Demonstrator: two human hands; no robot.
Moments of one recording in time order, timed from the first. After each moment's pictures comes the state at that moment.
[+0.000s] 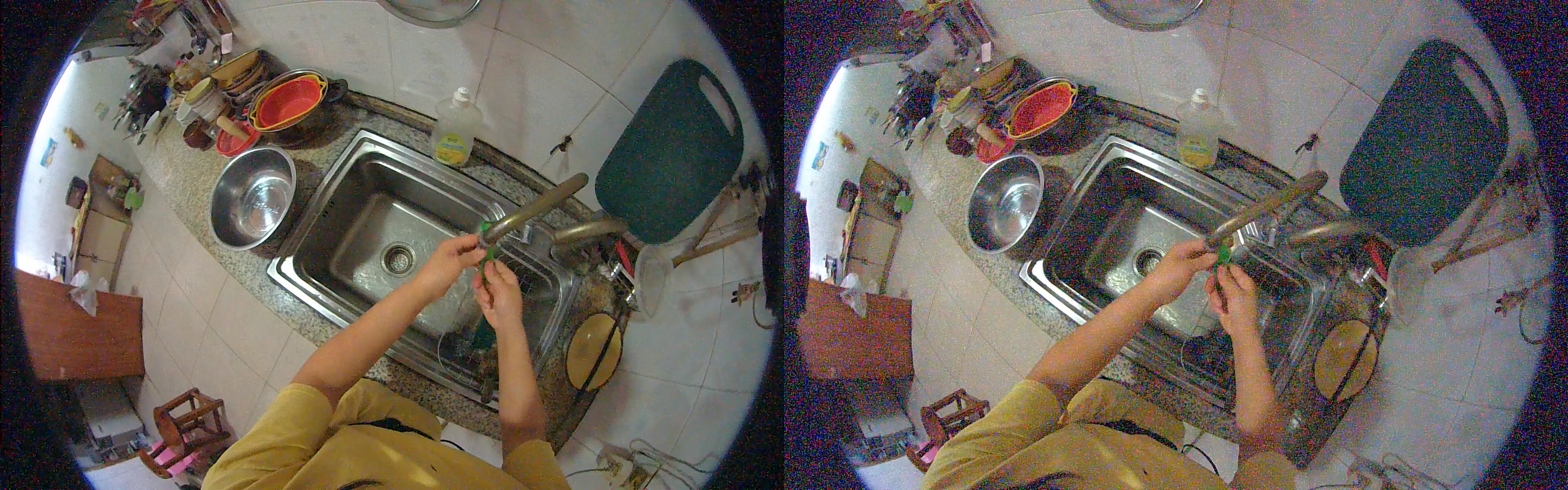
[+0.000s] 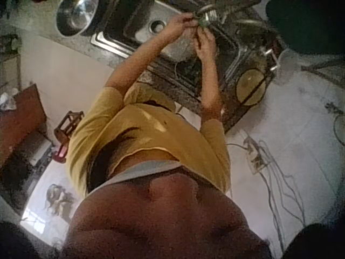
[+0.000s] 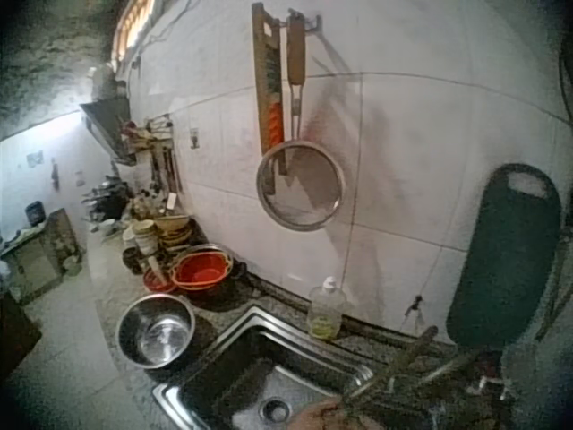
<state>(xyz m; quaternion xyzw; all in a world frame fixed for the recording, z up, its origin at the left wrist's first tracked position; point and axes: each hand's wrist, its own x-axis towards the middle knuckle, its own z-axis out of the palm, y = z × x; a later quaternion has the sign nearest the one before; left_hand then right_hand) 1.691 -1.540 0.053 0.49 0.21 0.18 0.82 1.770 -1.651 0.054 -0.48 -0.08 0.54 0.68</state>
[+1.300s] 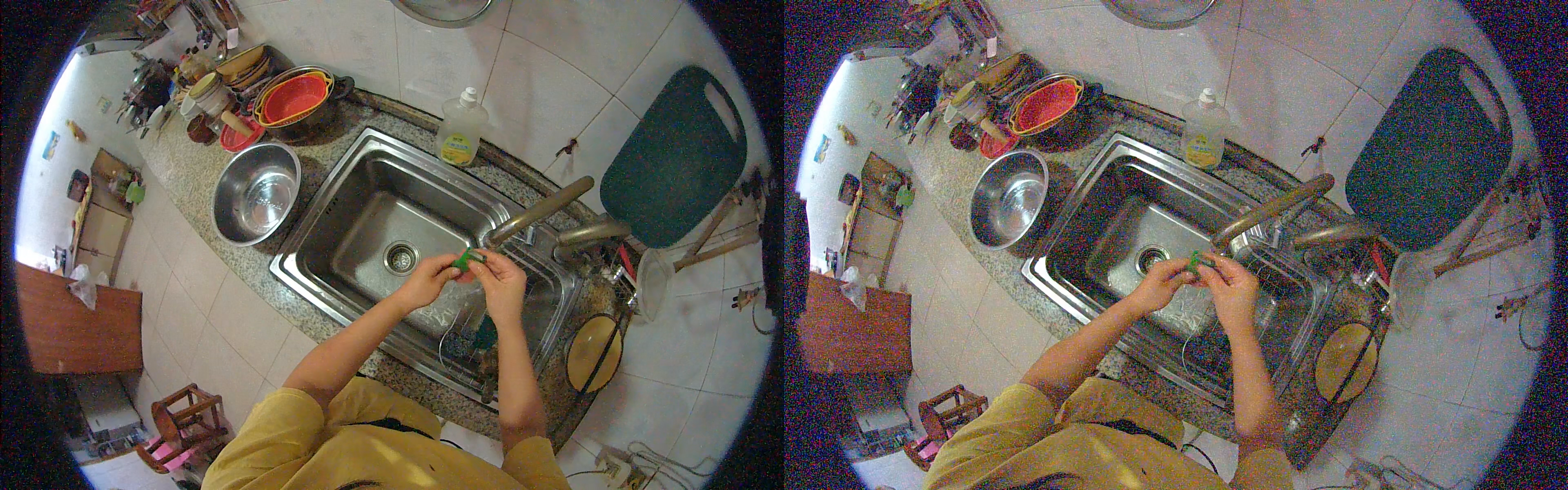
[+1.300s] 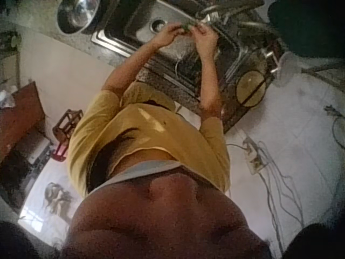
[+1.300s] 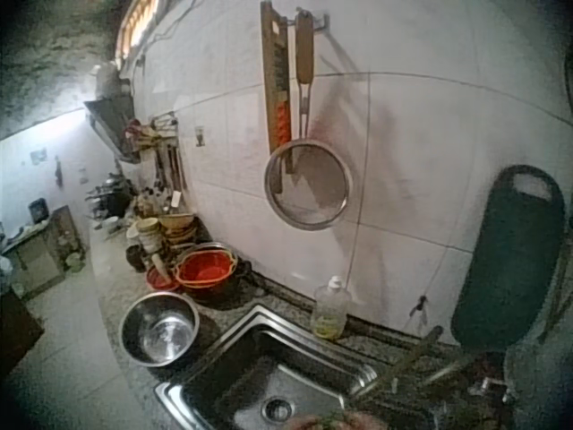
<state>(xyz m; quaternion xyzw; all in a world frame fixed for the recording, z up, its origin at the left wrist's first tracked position) 1.645 -1.539 0.035 0.69 0.19 0.16 0.68 1.754 -1.634 0.082 -0.61 -0.28 0.35 0.65</state>
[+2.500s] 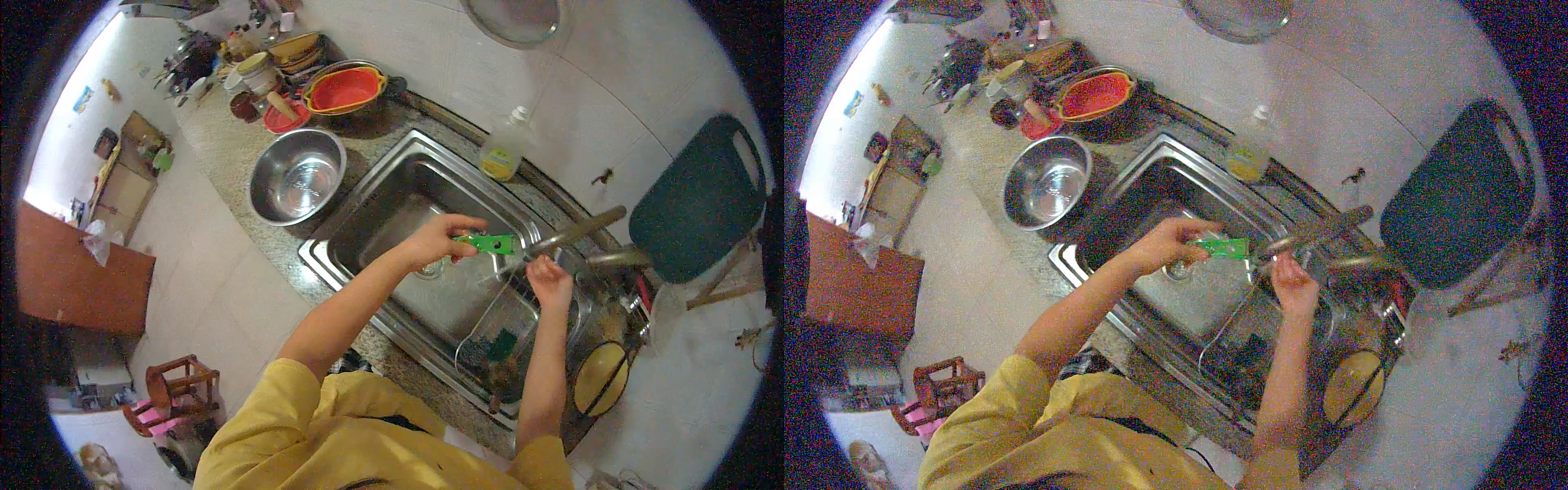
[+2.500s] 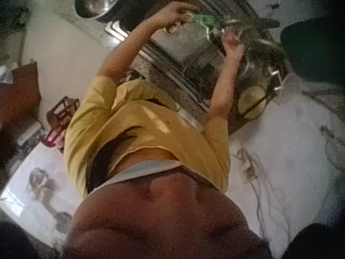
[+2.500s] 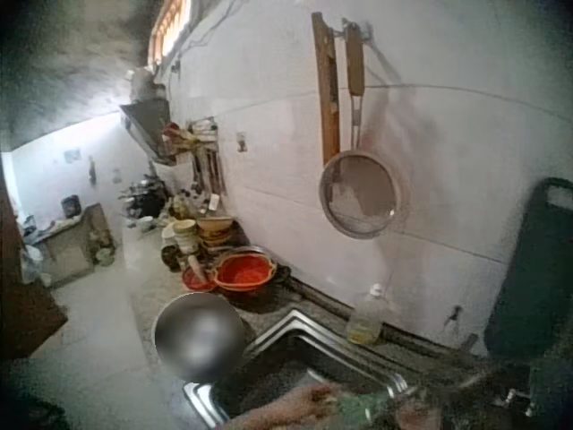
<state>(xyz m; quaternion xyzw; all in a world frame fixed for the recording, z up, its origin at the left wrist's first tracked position) 1.628 -1.469 0.087 0.63 0.24 0.08 0.73 1.858 -1.631 -0.015 -0.21 0.12 0.56 0.79</state>
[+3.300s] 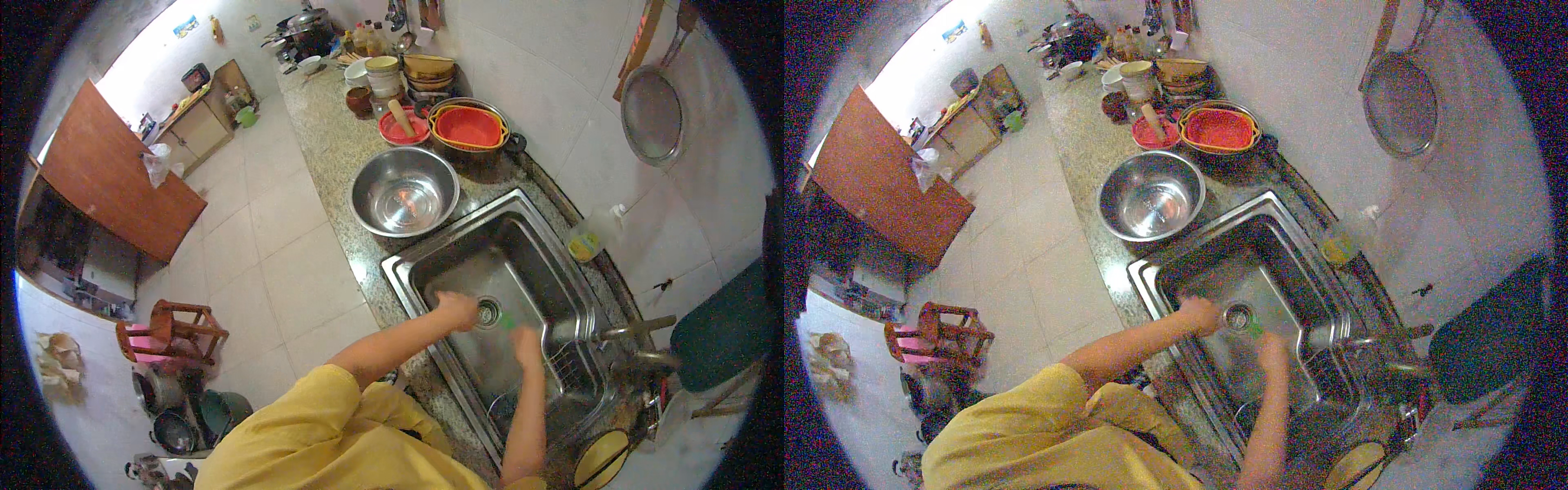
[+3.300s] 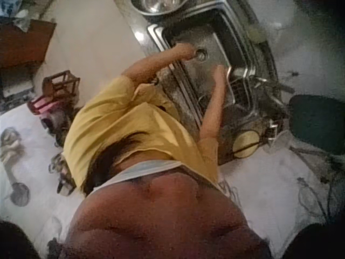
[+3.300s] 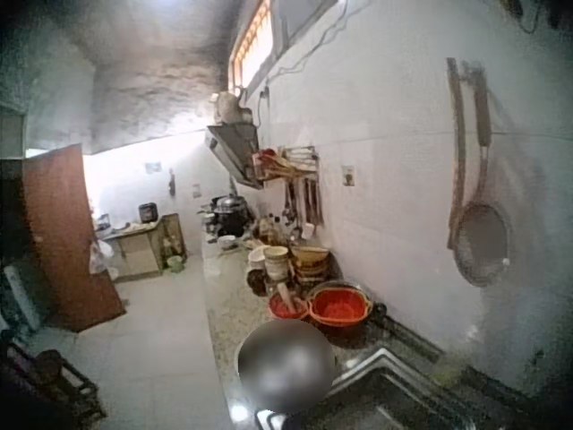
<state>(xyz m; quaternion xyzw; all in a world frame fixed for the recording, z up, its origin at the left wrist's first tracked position) 1.559 -1.465 -0.015 0.74 0.35 0.03 0.58 1.730 -1.576 -0.039 -0.76 -0.50 0.35 0.22</state>
